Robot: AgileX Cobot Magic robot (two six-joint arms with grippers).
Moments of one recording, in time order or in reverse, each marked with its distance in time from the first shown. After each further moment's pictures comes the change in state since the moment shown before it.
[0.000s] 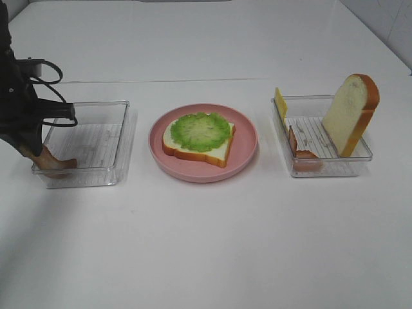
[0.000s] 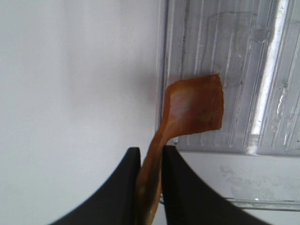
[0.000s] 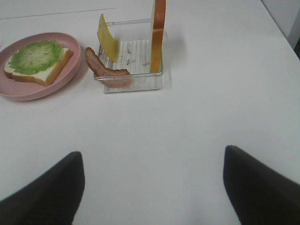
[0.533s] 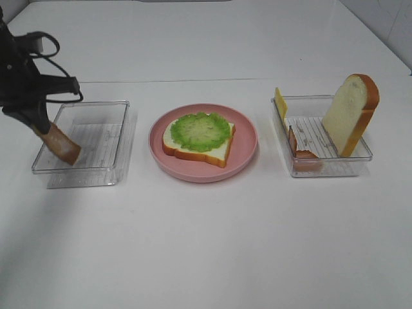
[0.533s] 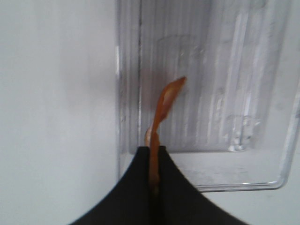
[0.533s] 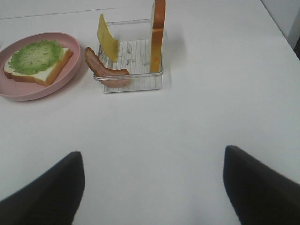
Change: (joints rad) left arm 0.000 -0.055 -0.050 -0.112 0.002 0.082; right arm 0.000 0.000 0.000 0.000 0.000 0.000
